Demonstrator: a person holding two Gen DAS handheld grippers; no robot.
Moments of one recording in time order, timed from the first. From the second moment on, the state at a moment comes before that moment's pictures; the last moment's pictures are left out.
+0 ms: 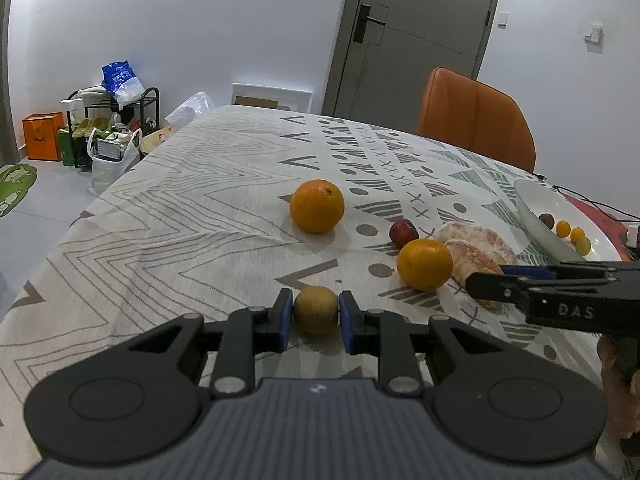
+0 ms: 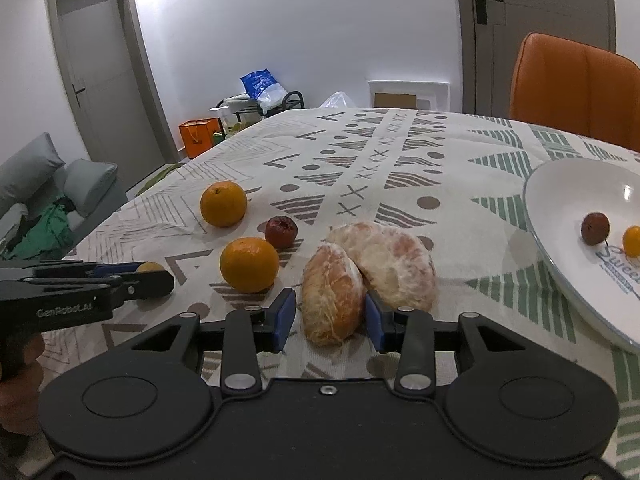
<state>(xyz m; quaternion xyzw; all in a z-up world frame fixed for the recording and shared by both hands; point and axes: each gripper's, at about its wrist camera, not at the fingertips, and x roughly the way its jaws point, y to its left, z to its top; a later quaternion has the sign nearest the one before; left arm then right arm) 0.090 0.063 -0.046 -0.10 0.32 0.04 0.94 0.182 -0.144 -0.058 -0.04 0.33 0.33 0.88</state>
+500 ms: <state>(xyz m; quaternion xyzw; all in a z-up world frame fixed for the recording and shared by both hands) 0.083 0.072 -0.039 -0.12 0.30 0.05 0.94 0.171 -0.130 -0.056 -0.10 0.31 0.30 0.90</state>
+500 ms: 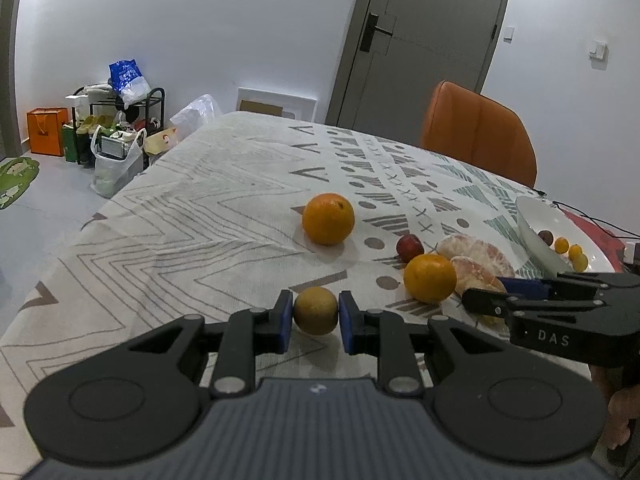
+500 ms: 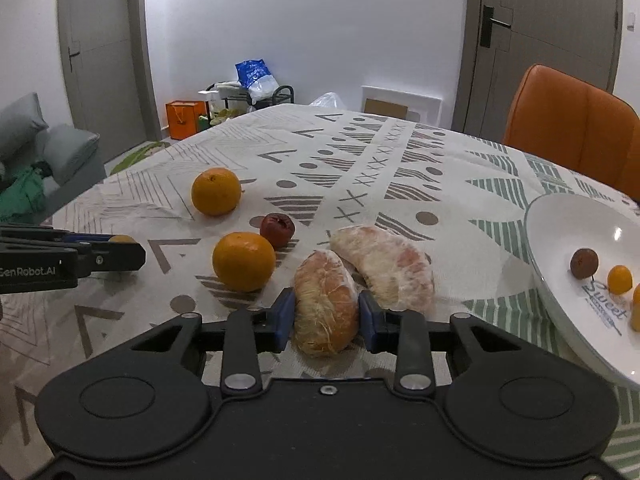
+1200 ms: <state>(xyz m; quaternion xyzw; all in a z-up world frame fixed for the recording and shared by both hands) 0.091 0.036 -0.014 -0.10 0.27 0.02 0.96 0.160 -0.185 -0.027 -0.04 0.27 0.28 0.92</state>
